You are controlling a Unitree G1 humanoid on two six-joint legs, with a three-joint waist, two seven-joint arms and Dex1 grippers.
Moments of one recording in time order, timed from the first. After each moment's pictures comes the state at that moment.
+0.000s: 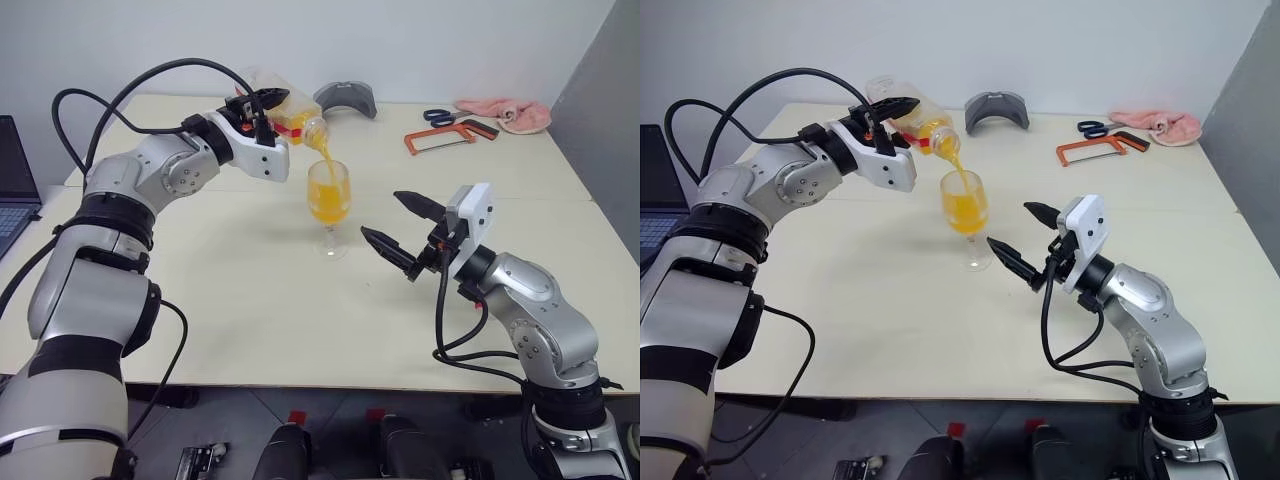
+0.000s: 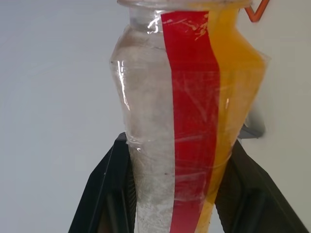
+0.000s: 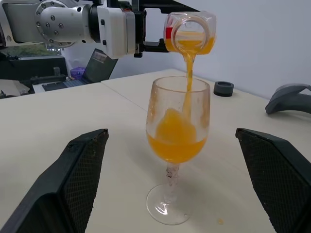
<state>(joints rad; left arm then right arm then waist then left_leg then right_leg) -1.31 0.72 -0.45 1.07 0.81 -0.82 0.03 -0.38 -0.38 0.03 -0.46 0.45 0.51 0.57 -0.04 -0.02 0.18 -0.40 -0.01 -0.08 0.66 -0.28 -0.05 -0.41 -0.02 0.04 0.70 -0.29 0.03</state>
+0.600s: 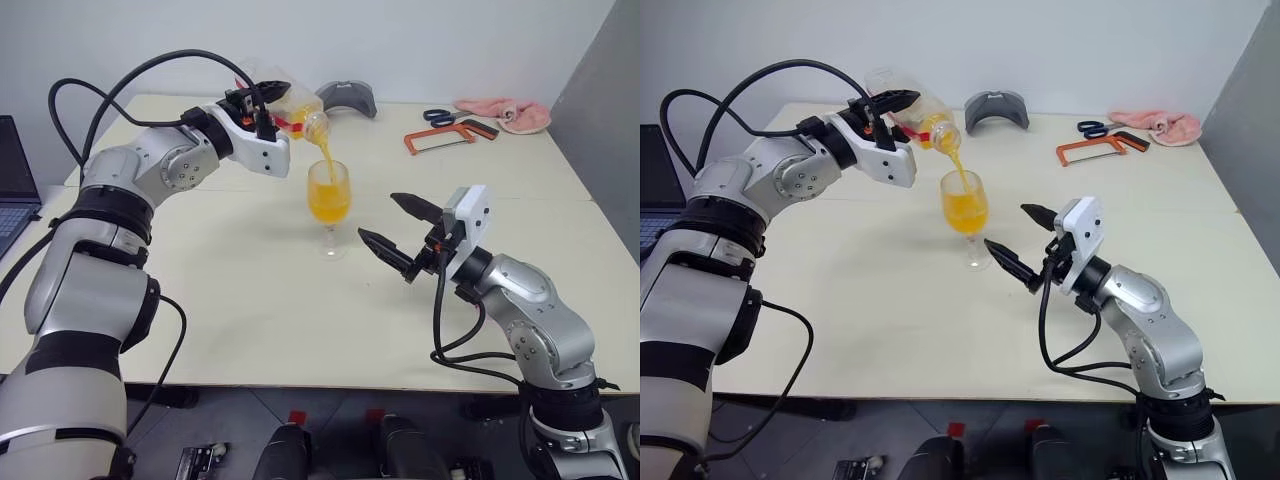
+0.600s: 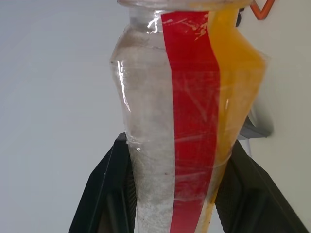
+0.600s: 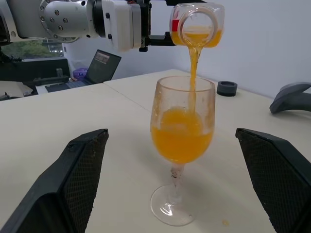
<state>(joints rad) -1.34 0.72 -0.47 1.09 0.81 -0.82 0.05 -0.38 -0.37 0.04 -0.46 0.45 0.51 0.57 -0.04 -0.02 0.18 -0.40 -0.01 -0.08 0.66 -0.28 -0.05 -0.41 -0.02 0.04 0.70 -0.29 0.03</state>
